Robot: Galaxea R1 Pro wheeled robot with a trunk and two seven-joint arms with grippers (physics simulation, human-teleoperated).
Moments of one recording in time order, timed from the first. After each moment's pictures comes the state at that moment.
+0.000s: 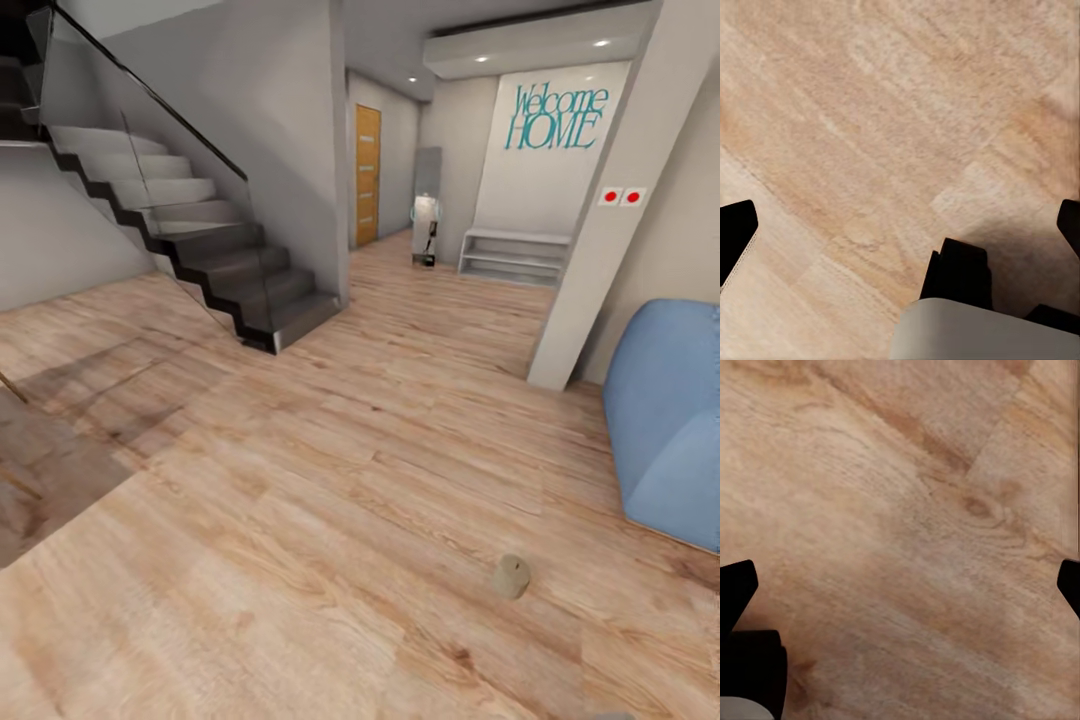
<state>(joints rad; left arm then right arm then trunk) -0.46 0.02 -0.89 0.04 1.06 0.04 0.23 -0.46 -0.23 0.09 0.05 0.00 -0.09 0.06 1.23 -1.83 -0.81</state>
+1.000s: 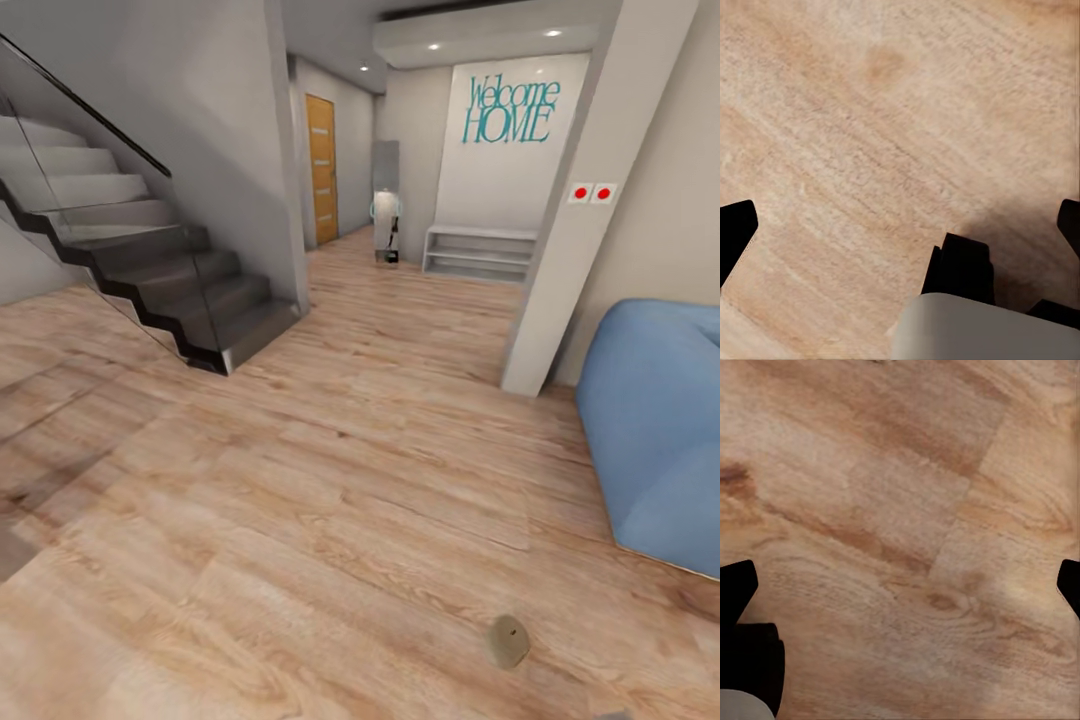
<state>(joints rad) -0.46 0.02 -0.89 0.04 1.06 0.04 0.23 -0.46 -0.23 0.09 0.05 0.00 -0.09 0.06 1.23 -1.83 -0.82</state>
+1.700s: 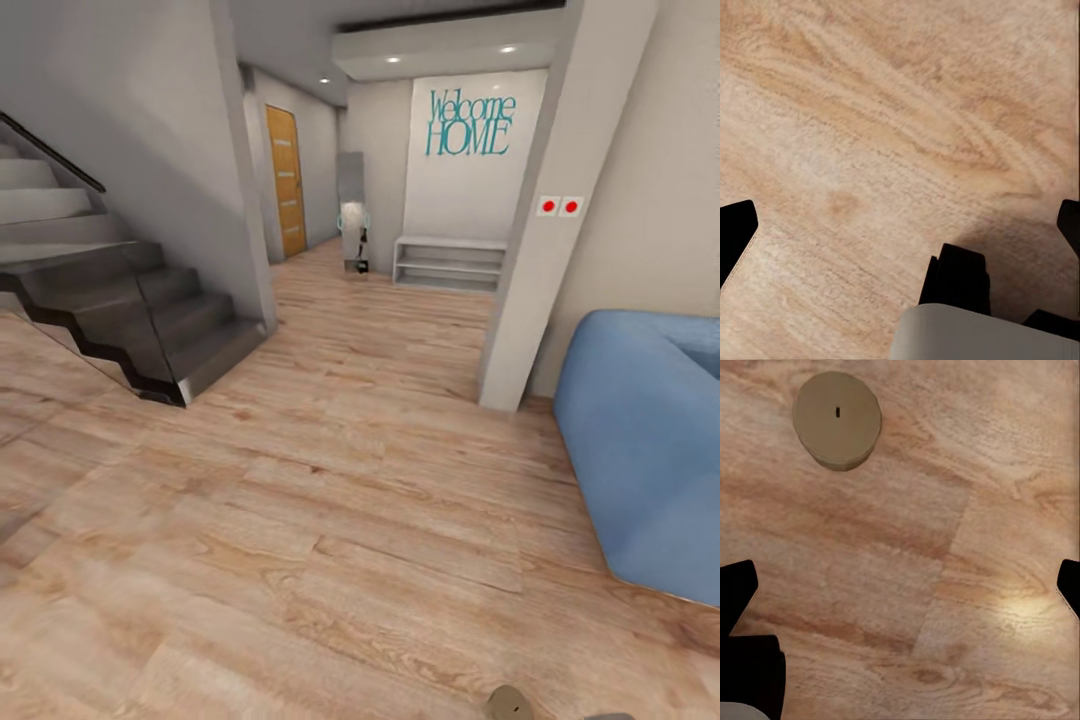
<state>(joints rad) -0.46 0.02 -0.89 0.04 1.06 0.04 0.23 -0.46 -0.23 0.09 0.05 0.00 -0.09 0.06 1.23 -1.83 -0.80</state>
